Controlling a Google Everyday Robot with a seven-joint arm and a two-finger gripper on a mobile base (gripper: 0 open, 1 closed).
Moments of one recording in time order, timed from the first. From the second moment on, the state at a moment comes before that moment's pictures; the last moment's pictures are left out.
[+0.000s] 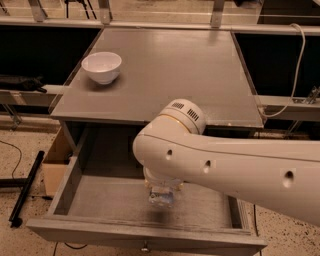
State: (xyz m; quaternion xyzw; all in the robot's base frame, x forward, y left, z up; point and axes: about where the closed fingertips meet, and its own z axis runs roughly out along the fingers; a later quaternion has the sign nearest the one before) arm 0.435 -0.009 0.711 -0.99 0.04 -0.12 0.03
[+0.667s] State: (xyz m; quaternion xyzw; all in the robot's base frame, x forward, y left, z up) arm 0.431 -0.008 0.712 -0.99 0.00 -0.14 0.06
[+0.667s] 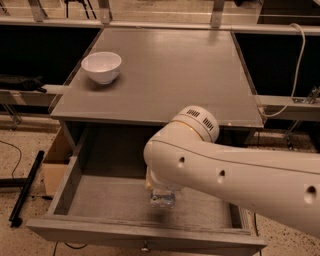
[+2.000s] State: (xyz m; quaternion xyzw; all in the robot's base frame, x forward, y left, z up) arm 0.440 0.007 0.681 -0.99 -0.05 -0.12 0.10
